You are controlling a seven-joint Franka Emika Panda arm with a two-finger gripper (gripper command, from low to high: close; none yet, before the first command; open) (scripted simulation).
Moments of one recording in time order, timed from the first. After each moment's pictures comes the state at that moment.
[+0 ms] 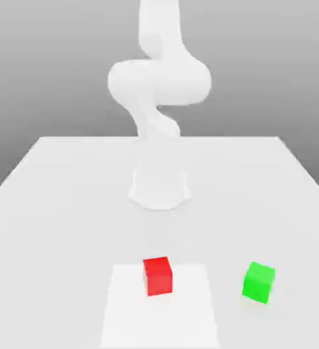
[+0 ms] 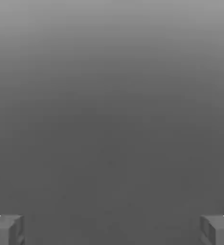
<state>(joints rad) 0.01 -0.73 -0.02 -2.36 0.01 2.35 0.77</state>
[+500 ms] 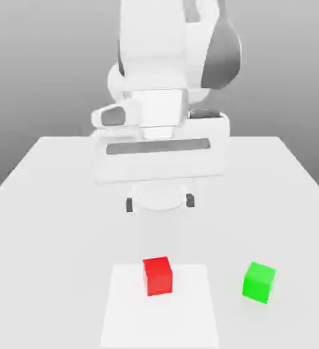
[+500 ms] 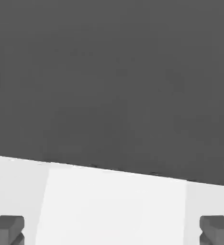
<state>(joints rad) 0.07 -0.18 -0.08 -2.75 0.03 2.71 0.59</state>
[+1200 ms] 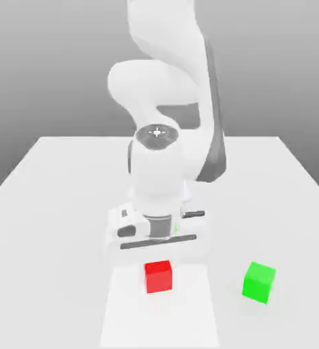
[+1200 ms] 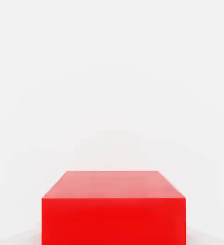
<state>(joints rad) 0.05 0.09 -0.06 -2.83 0.02 2.92 0.55</state>
